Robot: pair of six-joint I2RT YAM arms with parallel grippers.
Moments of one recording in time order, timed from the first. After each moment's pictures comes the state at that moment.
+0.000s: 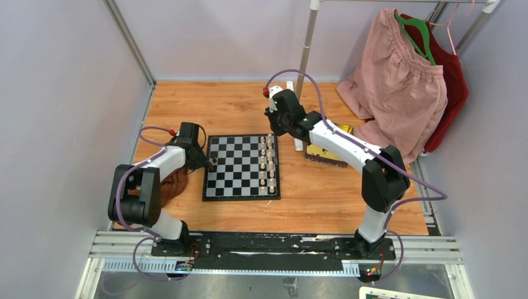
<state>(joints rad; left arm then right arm) -0.10 1.50 0.76 -0.35 -0.12 -0.61 0.69 1.78 1.47 -0.36 0.07 0.08</state>
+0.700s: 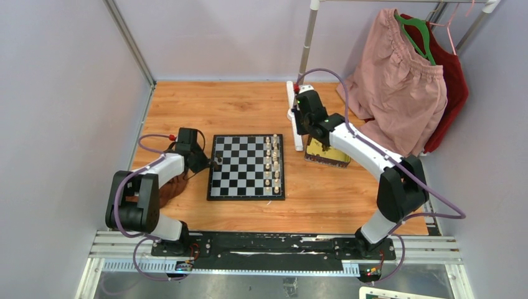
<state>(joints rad) -0.09 1.45 0.67 -0.23 -0.02 -0.69 0.57 1.62 1.32 -0.40 0.24 0.16</state>
